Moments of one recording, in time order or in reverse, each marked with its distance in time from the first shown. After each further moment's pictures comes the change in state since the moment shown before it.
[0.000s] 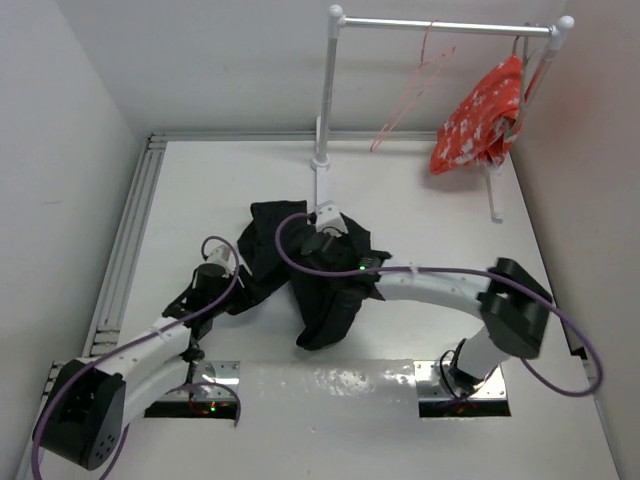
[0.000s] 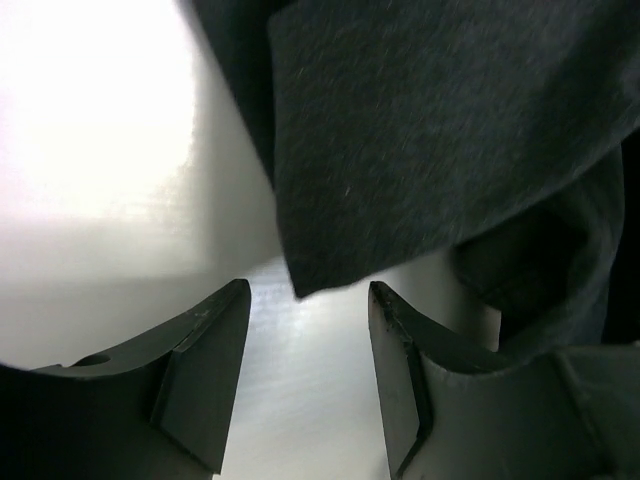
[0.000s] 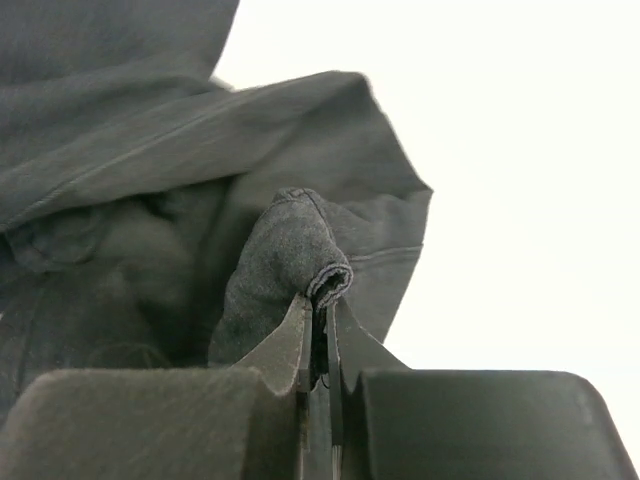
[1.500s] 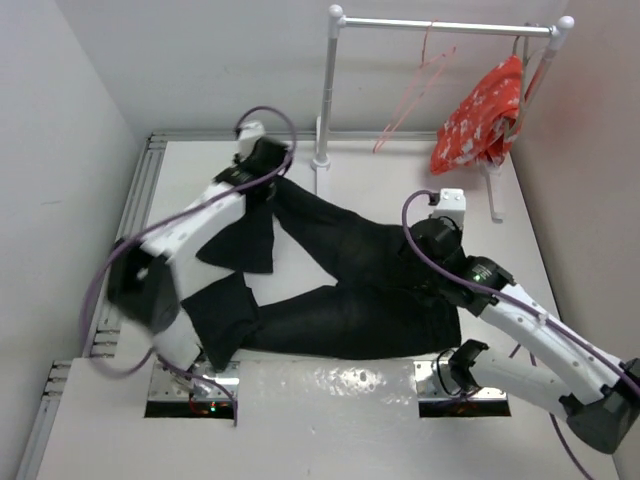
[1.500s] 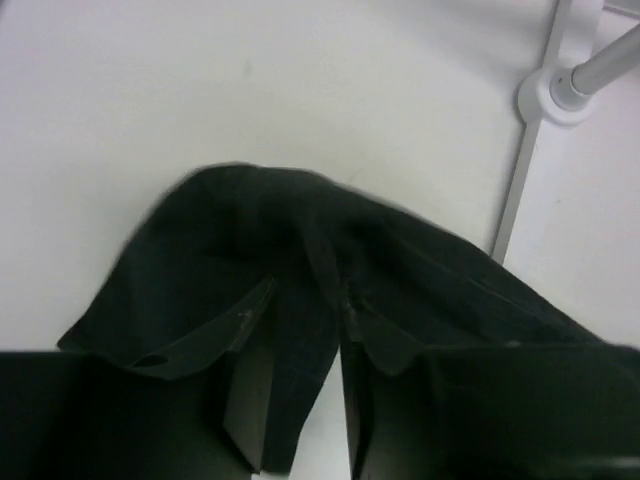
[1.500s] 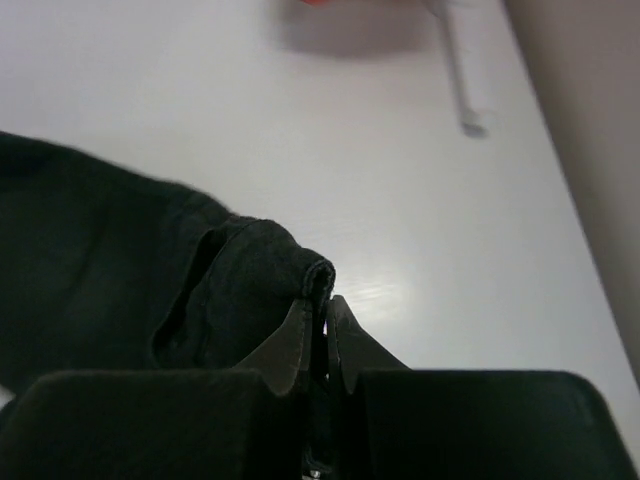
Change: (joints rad) left arm -0.139 0.628 1.161 -0.489 -0.803 0.214; right arm -0.287 -0.727 -0.178 -0.364 0.056 0.047
